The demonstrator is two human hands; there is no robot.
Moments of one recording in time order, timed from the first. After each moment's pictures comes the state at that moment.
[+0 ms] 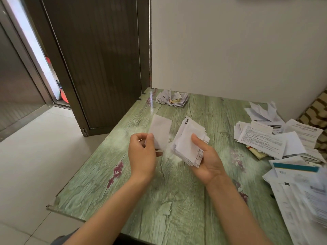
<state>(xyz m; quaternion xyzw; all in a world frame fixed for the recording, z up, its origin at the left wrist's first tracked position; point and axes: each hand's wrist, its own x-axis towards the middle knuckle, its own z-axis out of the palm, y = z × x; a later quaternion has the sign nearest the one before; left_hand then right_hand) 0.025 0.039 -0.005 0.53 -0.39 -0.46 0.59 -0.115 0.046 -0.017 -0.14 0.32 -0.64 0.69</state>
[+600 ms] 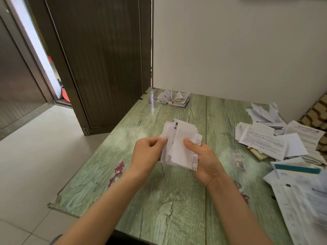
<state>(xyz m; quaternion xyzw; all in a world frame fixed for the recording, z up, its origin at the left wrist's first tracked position) 0.033 0.043 0.007 0.50 -0.50 -0.52 0.48 -0.111 0.045 -0.021 -0.28 0.42 -0.57 0.64</state>
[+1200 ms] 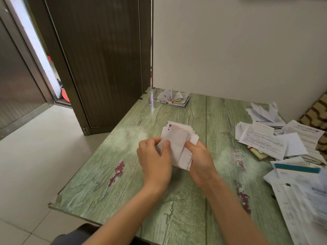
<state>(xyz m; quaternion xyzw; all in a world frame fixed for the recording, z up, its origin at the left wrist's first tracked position) 0.009 0.054 -0.019 0.58 -0.53 -0.34 0.52 -0.091 0.046 -0.023 -0.28 0.48 -0.60 0.57</state>
